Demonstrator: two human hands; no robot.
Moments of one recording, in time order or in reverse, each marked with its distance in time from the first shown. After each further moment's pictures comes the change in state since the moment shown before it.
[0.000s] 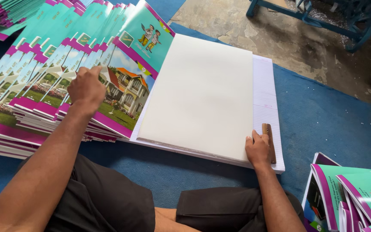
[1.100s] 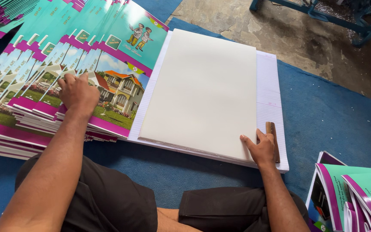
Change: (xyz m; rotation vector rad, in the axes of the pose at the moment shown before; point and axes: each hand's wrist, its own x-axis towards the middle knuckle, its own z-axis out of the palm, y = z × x) left_hand 0.016 -0.049 0.047 0.052 0.072 -0.131; right_hand 0.004 0.006 0.006 0.094 0.011 -0.035
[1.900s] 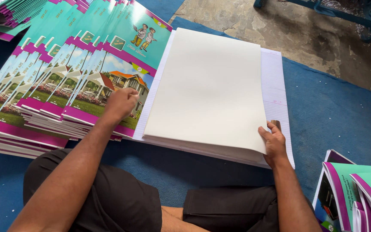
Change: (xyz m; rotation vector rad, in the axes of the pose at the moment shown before) left_hand -0.053 0.069 0.008 -0.463 -0.388 0.190; right_hand -0.004 -0.028 -0.037 1.129 -0.169 0.186
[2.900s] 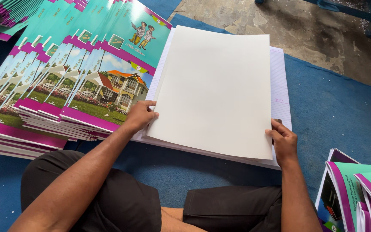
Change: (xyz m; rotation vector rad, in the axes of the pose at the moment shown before) left_hand -0.016 0.016 0.058 -0.137 -0.132 0.031; right_hand -0.008 -0.018 -0.009 -0.385 0.148 -0.142
